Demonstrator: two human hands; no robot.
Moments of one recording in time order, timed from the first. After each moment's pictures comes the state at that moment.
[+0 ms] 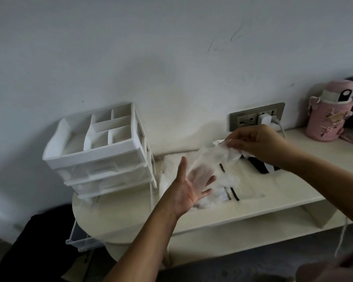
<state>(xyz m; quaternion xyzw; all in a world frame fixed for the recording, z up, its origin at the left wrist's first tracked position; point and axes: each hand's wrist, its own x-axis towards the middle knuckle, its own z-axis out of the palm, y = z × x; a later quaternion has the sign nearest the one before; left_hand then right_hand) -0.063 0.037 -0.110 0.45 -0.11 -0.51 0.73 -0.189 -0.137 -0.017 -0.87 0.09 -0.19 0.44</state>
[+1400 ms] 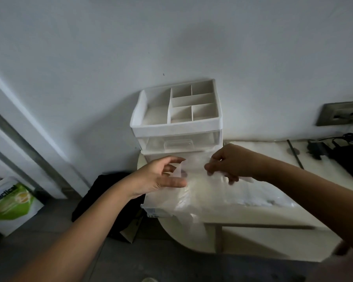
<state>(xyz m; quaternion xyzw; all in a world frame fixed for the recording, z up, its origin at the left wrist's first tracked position) 0.037 0.254 -0.057 0.77 -0.28 -0.34 0.47 -0.052 0.034 -0.039 -0.89 0.06 0.10 0.43</state>
